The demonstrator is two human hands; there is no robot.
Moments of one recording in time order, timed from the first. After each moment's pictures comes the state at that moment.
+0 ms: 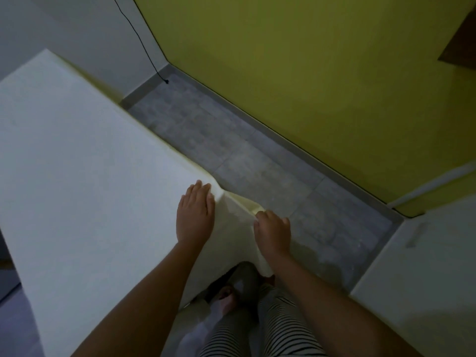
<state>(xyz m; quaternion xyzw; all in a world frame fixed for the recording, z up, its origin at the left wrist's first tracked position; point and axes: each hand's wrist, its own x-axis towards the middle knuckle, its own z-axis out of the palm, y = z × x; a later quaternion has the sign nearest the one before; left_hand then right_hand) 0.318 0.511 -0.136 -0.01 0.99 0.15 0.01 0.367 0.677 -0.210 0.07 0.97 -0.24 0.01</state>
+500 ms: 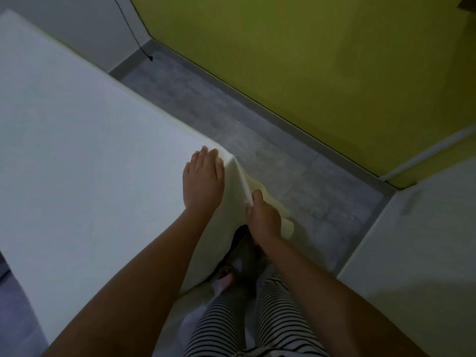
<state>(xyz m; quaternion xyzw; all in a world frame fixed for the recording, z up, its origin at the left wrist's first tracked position) 0.322 0.505 -0.138 0.02 0.99 0.15 -0.01 0.395 0.621 -0.220 0.14 0.92 -0.34 0.10</state>
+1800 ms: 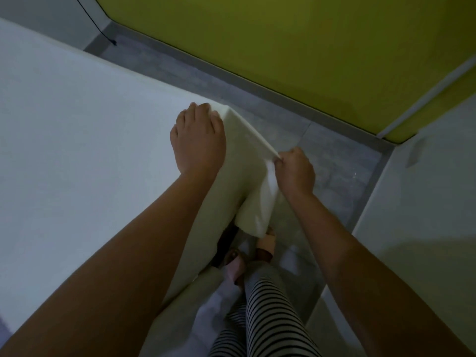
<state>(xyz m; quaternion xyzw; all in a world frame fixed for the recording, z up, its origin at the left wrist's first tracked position) 0.318 0.503 -0.147 0.05 0.98 0.18 -0.06 0.393 0.652 -0.242 0.29 0.92 -0.28 0.00</state>
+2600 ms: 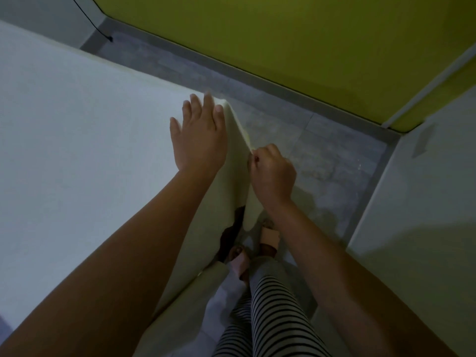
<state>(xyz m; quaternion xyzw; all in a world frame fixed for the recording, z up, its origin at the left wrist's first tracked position) 0.319 0.505 -0.147 0.08 0.99 0.11 0.02 0.397 0.598 -0.233 0.22 0.91 -0.29 -0.20</state>
